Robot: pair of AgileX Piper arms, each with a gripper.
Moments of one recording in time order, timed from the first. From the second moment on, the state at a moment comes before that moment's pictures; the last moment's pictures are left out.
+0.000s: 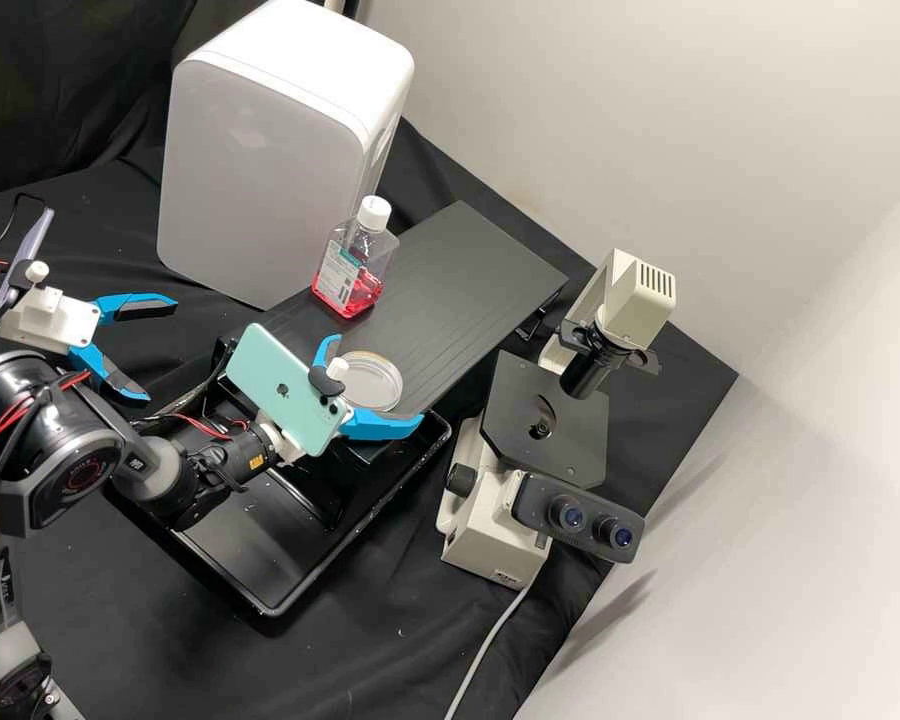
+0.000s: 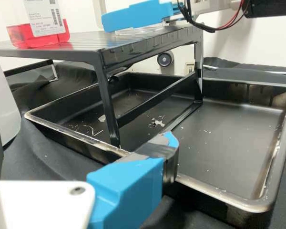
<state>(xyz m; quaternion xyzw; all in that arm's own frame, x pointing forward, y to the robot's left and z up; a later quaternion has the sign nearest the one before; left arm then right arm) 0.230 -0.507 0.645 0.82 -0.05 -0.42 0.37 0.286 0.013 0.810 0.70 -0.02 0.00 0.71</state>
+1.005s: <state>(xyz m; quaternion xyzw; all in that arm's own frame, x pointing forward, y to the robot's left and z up) 0.229 -0.508 0.644 0.82 -0.05 -0.42 0.37 0.290 0.013 0.811 0.71 -0.03 0.01 0.70</state>
